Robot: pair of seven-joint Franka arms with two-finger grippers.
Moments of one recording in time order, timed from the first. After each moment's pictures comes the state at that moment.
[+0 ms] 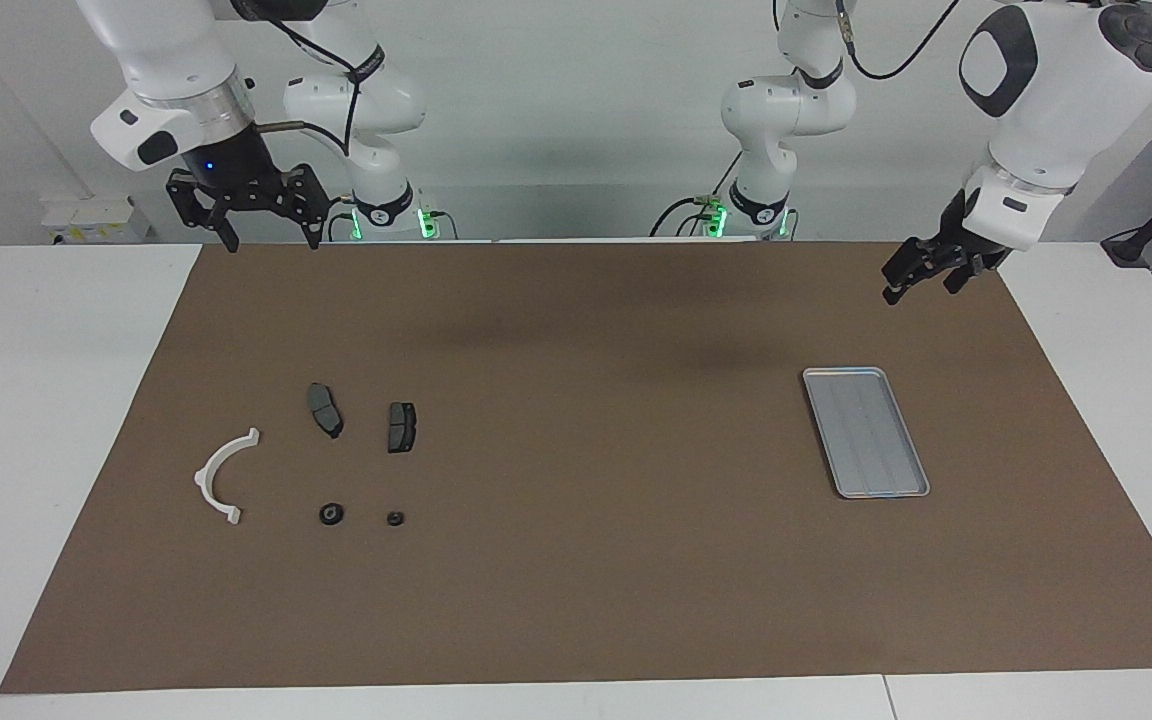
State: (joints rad) left arm -0.02 -0.01 -0.01 -1.68 -0.05 1.63 -0.17; right arm 0.06 -0.08 0.00 -1.59 0.00 1.49 0.03
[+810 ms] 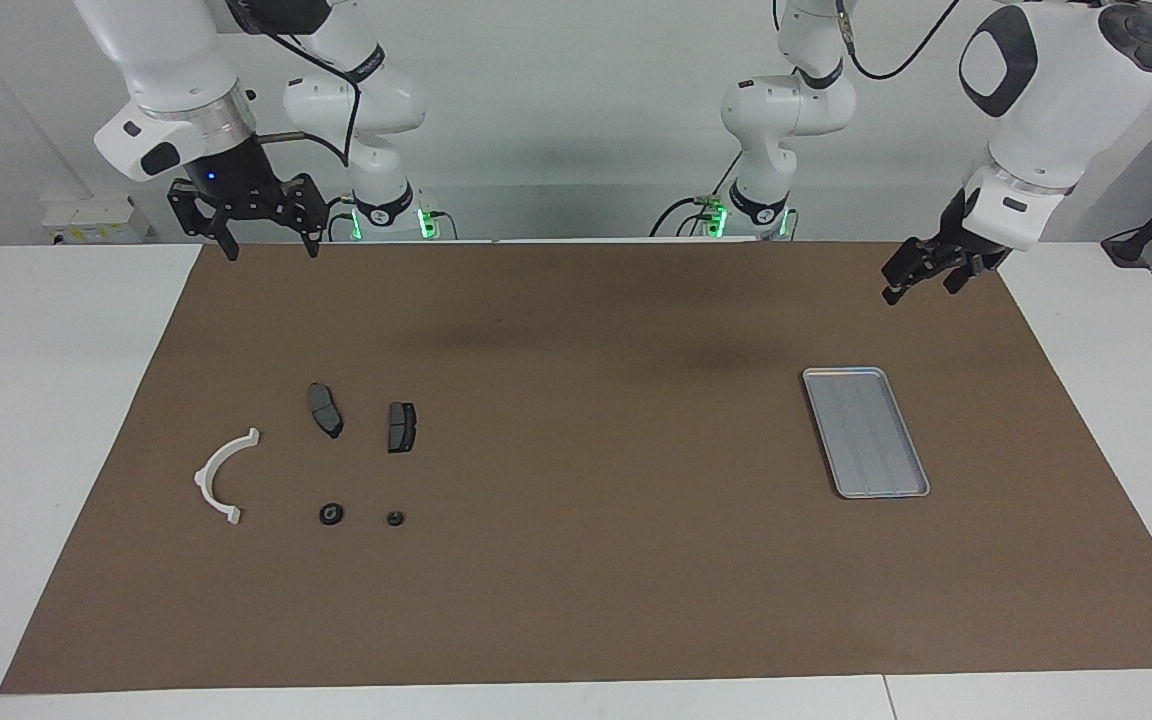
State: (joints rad) left arm -0.02 -0.01 -0.01 -1.68 -0.05 1.63 -0.17; right arm 0.06 -0.08 -0.01 -1.63 -0.01 1.57 0.02
